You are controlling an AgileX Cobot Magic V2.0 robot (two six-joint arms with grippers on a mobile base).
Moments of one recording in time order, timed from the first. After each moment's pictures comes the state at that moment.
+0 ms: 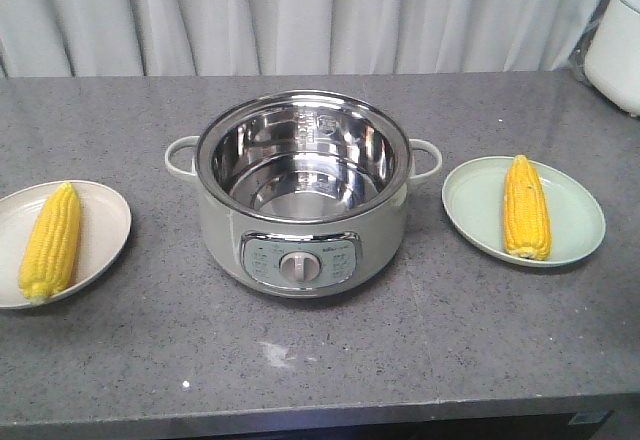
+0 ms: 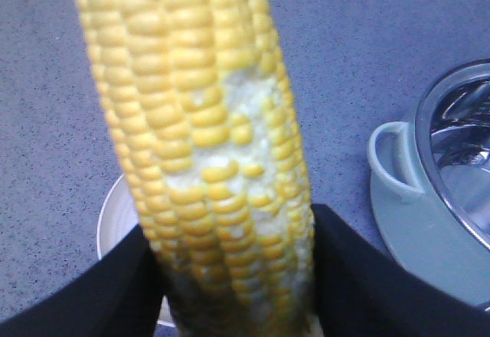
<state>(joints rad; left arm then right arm) -0.29 1.07 -1.30 0.34 1.02 -0.47 -0.12 1.08 -1.39 0.19 0.96 -0.24</state>
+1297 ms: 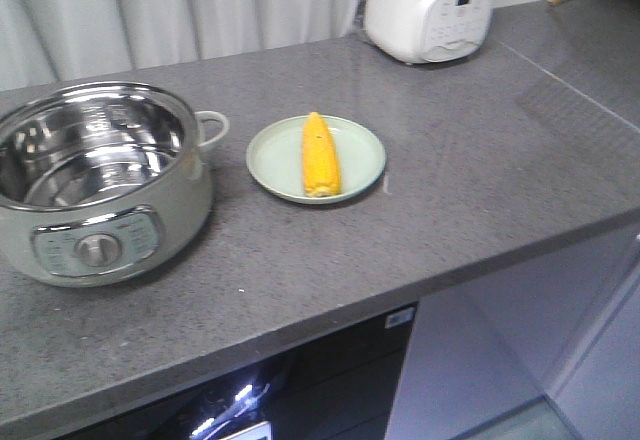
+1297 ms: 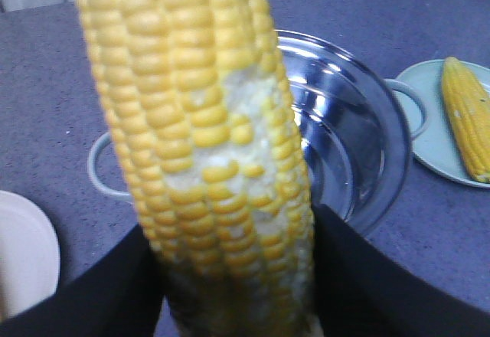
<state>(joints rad) -0.29 1.07 -1.30 0.34 1.02 -0.47 -0.12 1.08 -1.39 0.19 0.96 -0.24</state>
